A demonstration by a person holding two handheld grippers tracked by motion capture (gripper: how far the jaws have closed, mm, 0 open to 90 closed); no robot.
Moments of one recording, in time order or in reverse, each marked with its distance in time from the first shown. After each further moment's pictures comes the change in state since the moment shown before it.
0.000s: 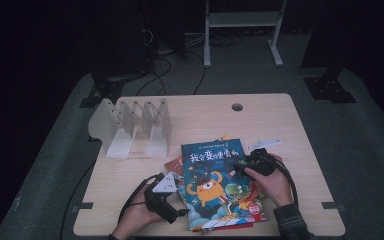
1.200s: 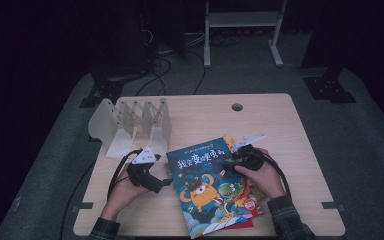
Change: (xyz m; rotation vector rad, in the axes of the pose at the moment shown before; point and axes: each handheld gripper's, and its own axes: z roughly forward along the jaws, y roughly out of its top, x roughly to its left) left arm 0.073 0.000 -0.035 -0.078 0.143 -0.119; right arm 0.012 0.023 0.025 0.015 0.136 -0.148
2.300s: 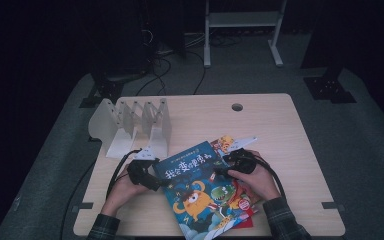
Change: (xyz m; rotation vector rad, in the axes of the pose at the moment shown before) left arm 0.018 -0.020 0.014 0.069 -0.055 -0.099; right arm 0.019 0.003 0.007 -0.014 0.064 -0.073
